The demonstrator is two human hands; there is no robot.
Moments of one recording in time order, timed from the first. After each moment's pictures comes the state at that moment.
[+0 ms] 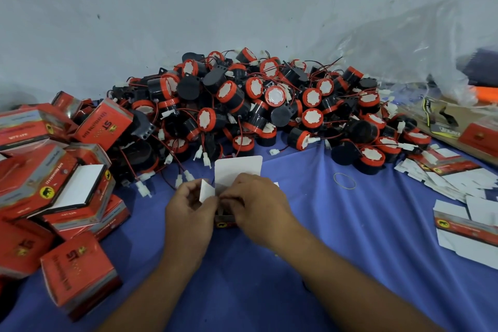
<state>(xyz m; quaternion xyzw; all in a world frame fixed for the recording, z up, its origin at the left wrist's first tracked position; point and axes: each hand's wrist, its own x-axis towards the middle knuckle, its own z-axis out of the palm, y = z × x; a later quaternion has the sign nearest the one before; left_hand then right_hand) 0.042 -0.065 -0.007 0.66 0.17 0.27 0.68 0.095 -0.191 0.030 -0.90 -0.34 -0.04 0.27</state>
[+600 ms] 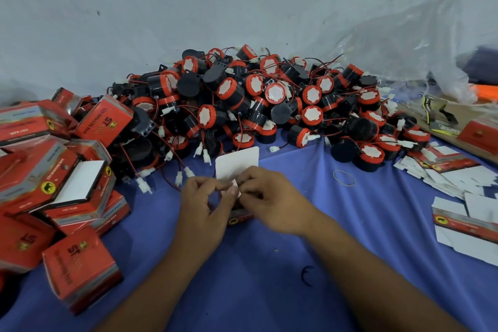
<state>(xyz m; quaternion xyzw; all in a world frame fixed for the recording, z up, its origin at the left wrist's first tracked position) 0.047 -0.066 -0.012 0.84 0.05 0.28 0.46 0.116 -0.219 0.023 -0.82 -0.43 -0.01 0.38</state>
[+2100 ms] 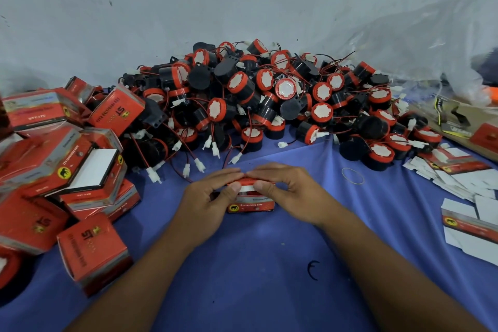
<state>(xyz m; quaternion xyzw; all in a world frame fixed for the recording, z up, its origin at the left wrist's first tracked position) 0.044 -0.044 -0.007 0.84 -0.03 0.19 0.51 0.141 -0.237 0.001 -0.78 -0.43 0.01 0.46</state>
